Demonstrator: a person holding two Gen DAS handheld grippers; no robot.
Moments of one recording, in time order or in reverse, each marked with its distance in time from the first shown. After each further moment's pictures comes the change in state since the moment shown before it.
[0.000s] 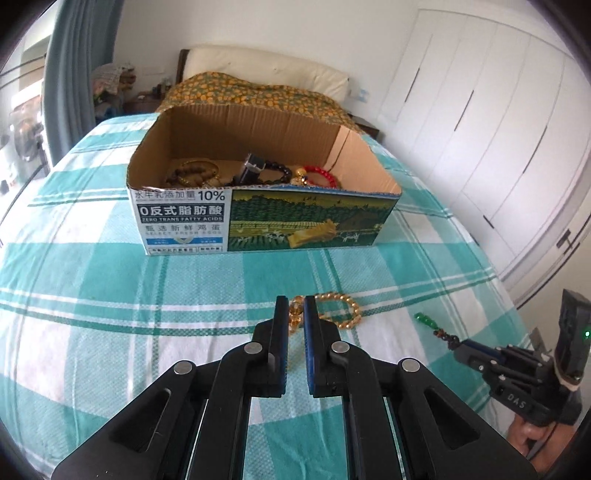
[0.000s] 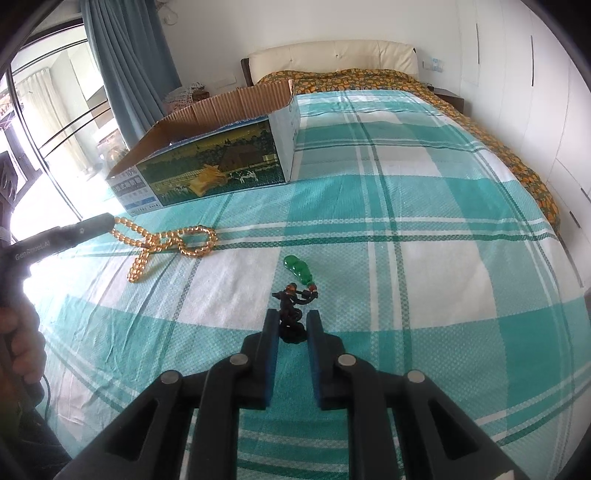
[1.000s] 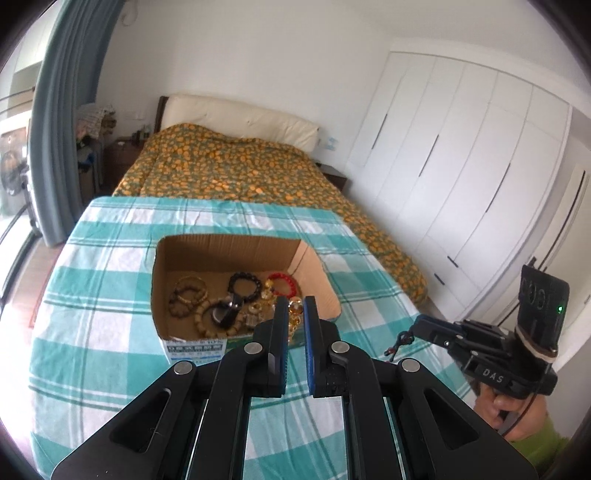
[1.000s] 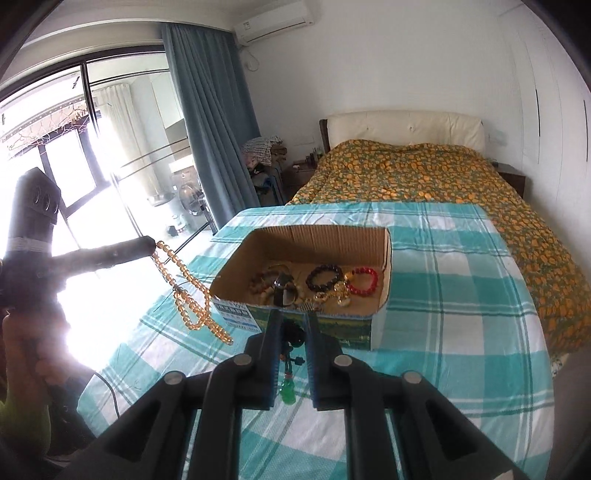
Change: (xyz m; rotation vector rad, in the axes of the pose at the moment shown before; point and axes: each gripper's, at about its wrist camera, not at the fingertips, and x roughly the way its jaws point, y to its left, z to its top) left arm -0.104 -0.003 0.114 0.041 -0.166 -0.116; right arm -0.091 0.063 0.137 -0.183 -0.231 0.234
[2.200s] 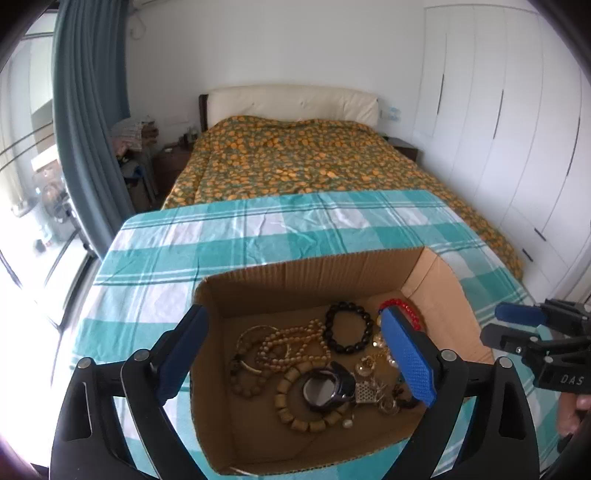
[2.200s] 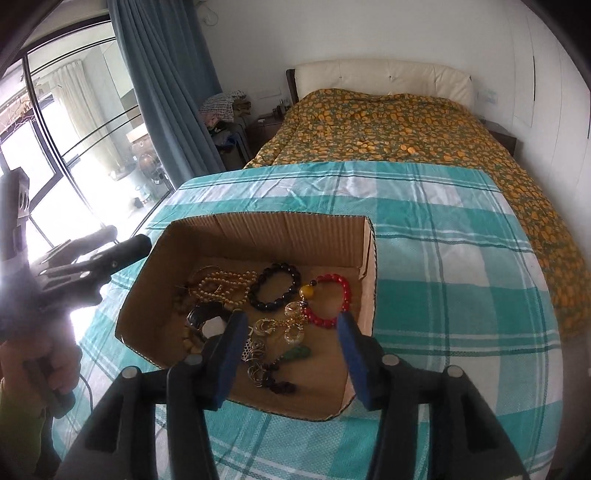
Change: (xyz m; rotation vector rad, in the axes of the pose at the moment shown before) left arm 0.160 0.051 0.033 0.117 0.079 0.335; right arm 0.162 -0.068 0.052 0.078 0.217 -0.102
